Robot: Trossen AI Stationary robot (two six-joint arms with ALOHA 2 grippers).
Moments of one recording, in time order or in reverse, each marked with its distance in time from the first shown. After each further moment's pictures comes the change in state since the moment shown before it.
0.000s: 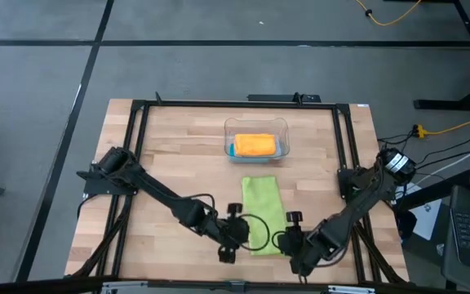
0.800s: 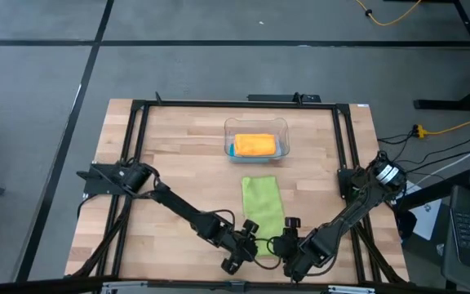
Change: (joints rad) left arm -0.003 0.276 0.123 0.099 0.160 0.355; right arm 0.011 0.143 0.003 0.067 -0.020 0.152
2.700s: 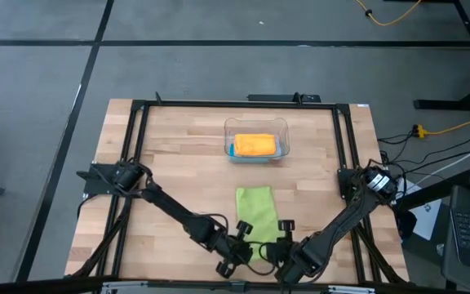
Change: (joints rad) left arm -0.051 -0.070 -0.002 -0.102 -0.067 -0.087; right arm -0.016 0.111 0.262 -0.249 0.041 -0.082
